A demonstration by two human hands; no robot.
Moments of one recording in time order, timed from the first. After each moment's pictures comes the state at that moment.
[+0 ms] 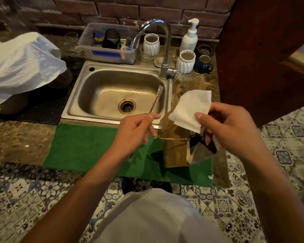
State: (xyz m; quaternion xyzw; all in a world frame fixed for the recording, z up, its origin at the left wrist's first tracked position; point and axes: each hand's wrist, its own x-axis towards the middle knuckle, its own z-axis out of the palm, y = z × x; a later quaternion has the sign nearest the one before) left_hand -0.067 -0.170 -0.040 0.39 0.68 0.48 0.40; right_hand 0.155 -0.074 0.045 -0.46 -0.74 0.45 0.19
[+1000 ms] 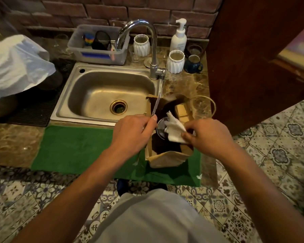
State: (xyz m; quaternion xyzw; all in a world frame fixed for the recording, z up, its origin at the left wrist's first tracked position) left_hand -0.021 -0.143 -0.030 0.57 0.77 0.24 0.14; right_hand 0.175 -0.041 0.002 -0.42 -0.88 0.17 -0.13
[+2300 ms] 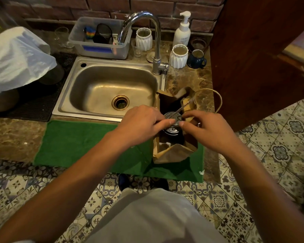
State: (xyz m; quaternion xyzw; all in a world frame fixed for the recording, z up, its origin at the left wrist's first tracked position) left_hand -0.032 -0.123 -0.018 0.71 0.68 0.10 0.16; right_hand 0.177 -0.042 -0.013 -0.45 -0.84 0.32 0.02
